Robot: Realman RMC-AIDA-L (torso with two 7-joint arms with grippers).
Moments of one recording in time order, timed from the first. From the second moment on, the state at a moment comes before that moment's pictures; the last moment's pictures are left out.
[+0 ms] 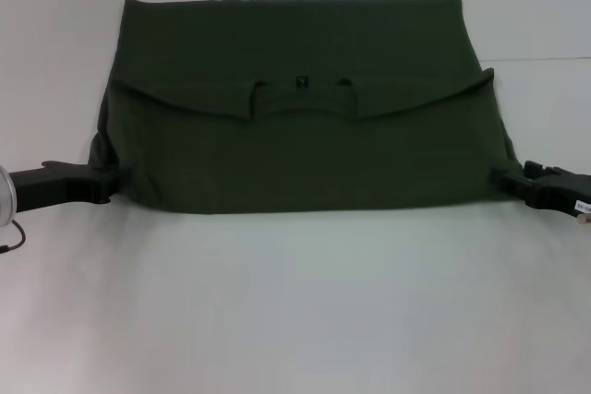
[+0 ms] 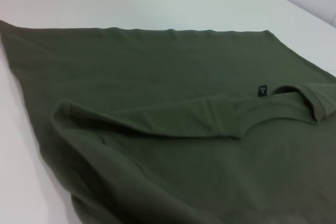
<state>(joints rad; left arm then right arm) -0.63 -2.06 0.48 0.60 2.29 1.10 -1.69 0.50 2.09 -0.47 -0.45 -1.93 -0.96 1.42</state>
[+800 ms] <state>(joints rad) -0.64 -2.06 0.48 0.60 2.29 1.10 -1.69 0.51 2.09 -0.48 -0.44 -1.93 -0.93 1.43</state>
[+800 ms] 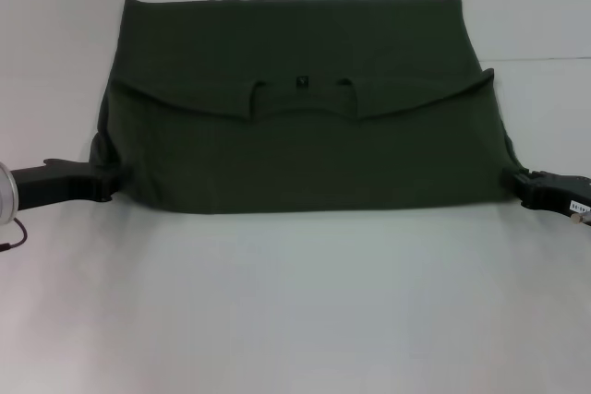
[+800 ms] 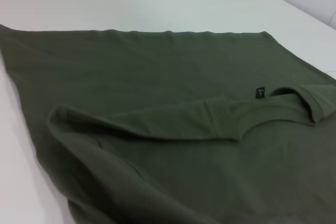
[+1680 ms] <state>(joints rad) -0.48 -2.06 0.30 0.70 2.30 1.48 -1.37 0.27 2.09 -0.46 -0.48 -1.85 -1.30 1.16</state>
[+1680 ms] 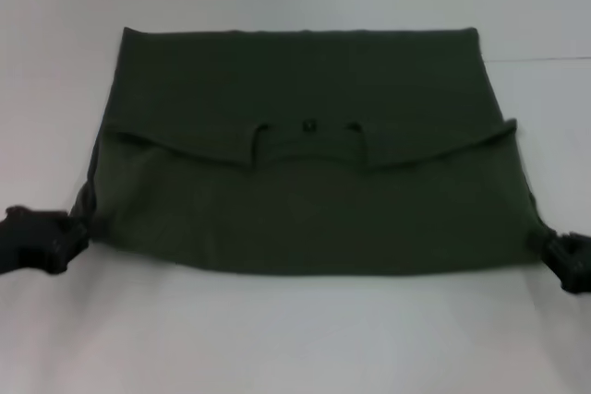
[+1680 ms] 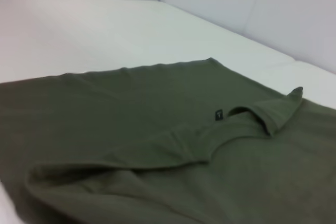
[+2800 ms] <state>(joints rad) -0.19 -2.13 0.25 0.93 2.43 2.00 -1.06 -0.10 2.09 -0.24 -0.51 -2.02 -1.79 0.89</state>
